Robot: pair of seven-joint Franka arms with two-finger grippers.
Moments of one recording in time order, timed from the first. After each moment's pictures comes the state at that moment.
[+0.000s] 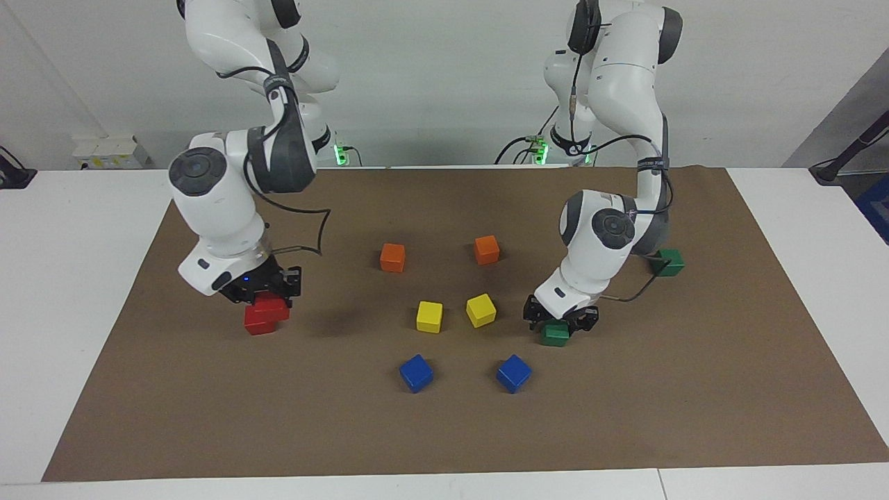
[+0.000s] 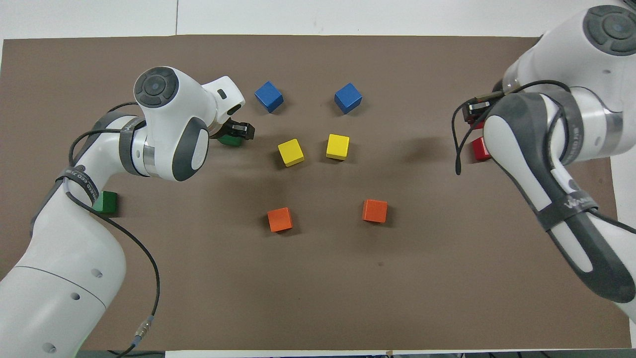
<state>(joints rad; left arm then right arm) -0.32 0.51 -0.03 -1.68 -0.08 2.27 -0.02 -0.06 0.32 0.11 -1.63 -0.08 1.95 -0.07</state>
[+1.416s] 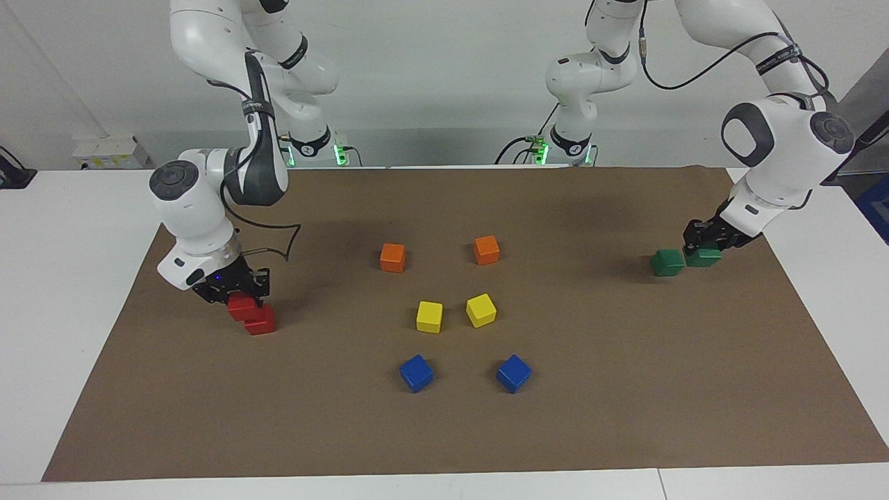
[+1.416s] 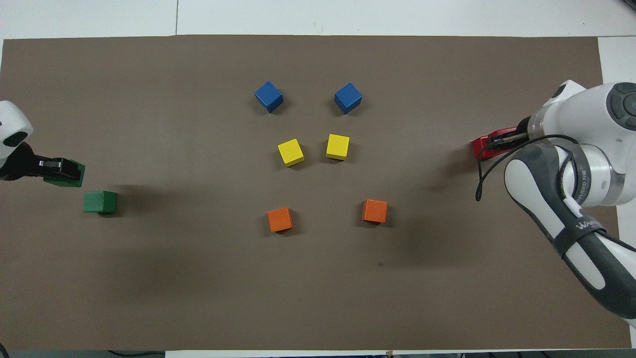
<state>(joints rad) 0.16 0.08 0.03 -2.00 -0.02 2.05 0.30 -0.15 0.23 0.11 -1.98 -0.08 2.30 -0.14</state>
